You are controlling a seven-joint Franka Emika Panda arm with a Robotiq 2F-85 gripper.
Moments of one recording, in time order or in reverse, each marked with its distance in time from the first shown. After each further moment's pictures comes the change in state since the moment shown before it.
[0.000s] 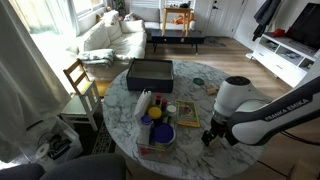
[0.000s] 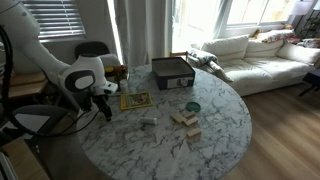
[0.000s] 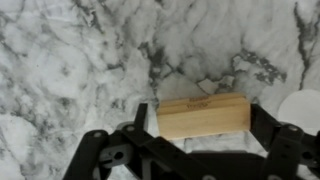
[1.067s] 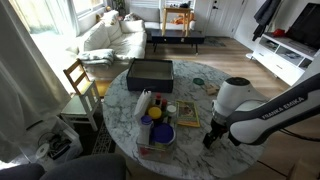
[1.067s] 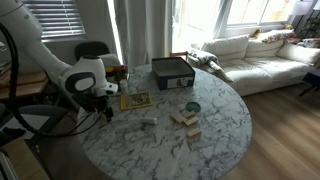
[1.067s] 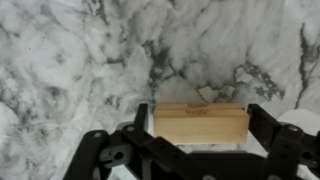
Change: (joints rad) arm -0.051 0.014 0.048 0.002 0.045 0.001 -0.182
